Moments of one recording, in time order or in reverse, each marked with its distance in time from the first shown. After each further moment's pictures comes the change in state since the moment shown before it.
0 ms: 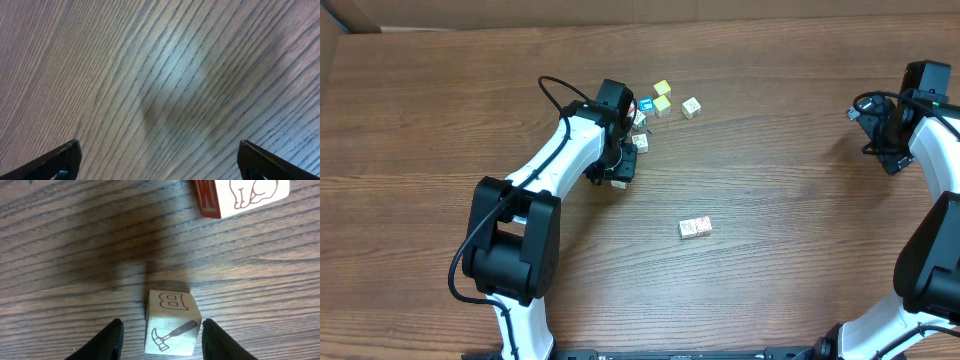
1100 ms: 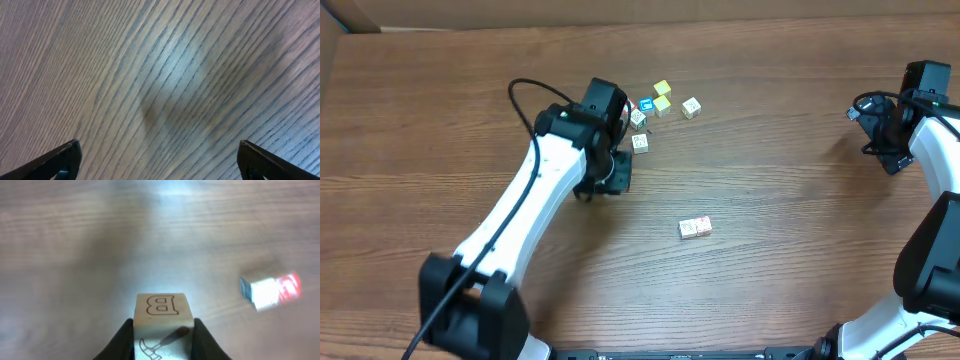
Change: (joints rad) left arm -0.064 -0.332 -0.009 -0.343 0.053 -0.107; right arm 0.000 0.000 0.000 0.000 0.000 0.000
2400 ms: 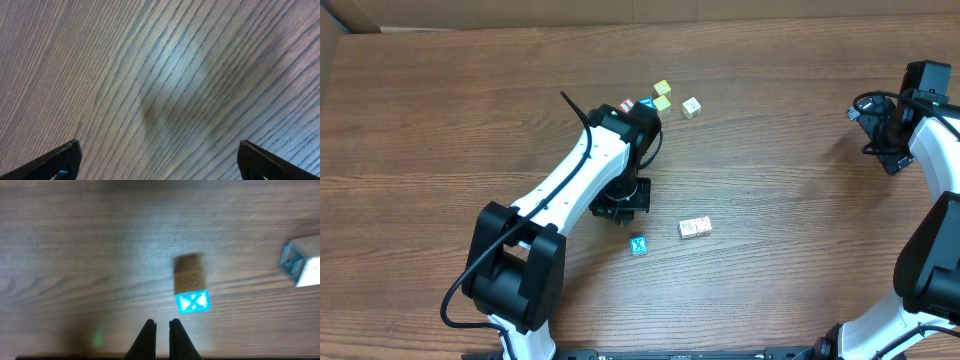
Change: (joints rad) left arm -0.093 0.227 0.026 -0.118 -0.015 -0.127; right arm 0.000 0.000 0.000 0.000 0.000 0.000
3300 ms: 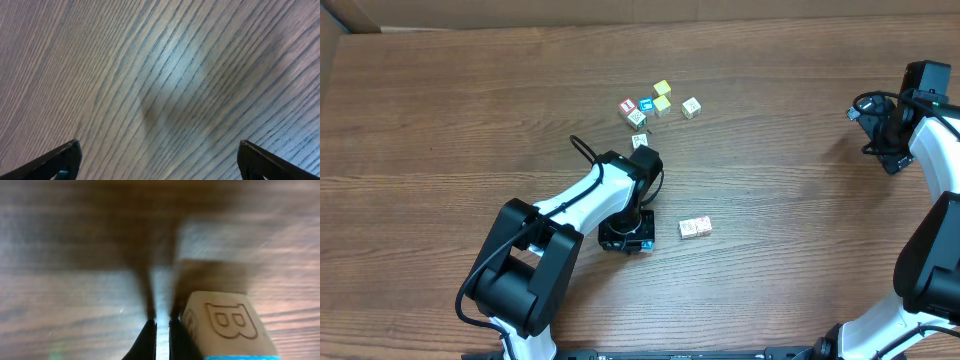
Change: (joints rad) left arm -0.045 -0.008 -0.330 0.354 0.103 -0.111; right arm 0.000 0.000 0.000 0.000 0.000 0.000
